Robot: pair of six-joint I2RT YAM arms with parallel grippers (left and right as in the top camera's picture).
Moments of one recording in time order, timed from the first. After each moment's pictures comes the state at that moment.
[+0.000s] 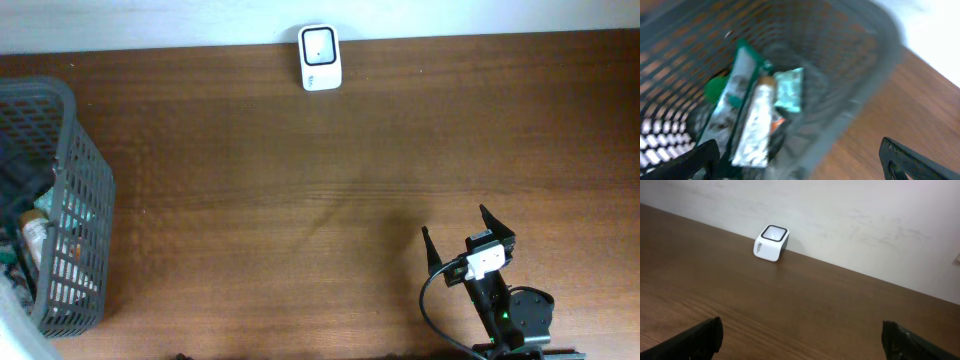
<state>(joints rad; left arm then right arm) 0.64 1.32 1.81 -1.31 -0.03 -0.18 0.02 0.01 0.01 -0.05 -0.26 -0.21</state>
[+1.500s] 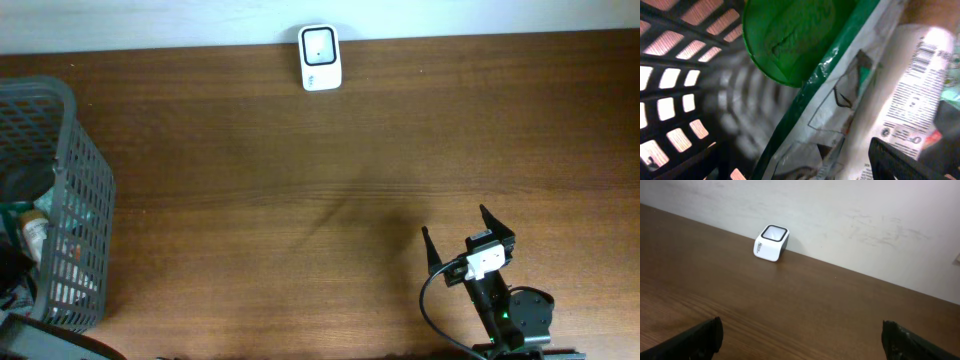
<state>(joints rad) 1.03 1.64 1.25 -0.84 -0.03 0.07 0.02 0.01 0.01 -0.05 -0.26 -0.21</state>
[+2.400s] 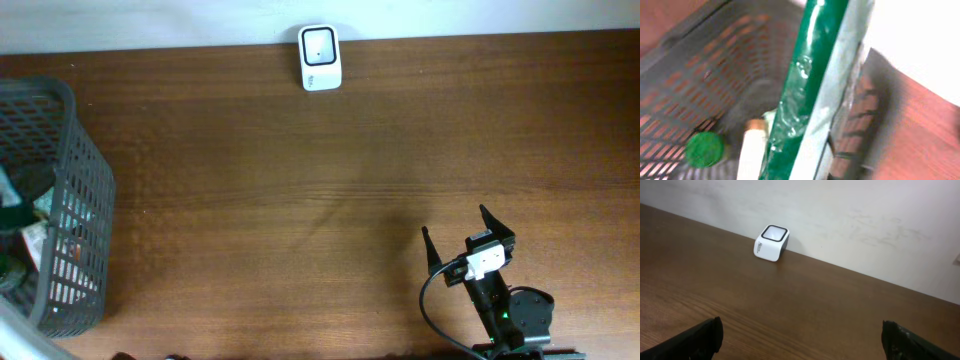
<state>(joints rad) 0.76 1.48 1.85 -1.10 0.20 0.00 0.02 0.01 0.01 -0.05 -0.26 -0.21</state>
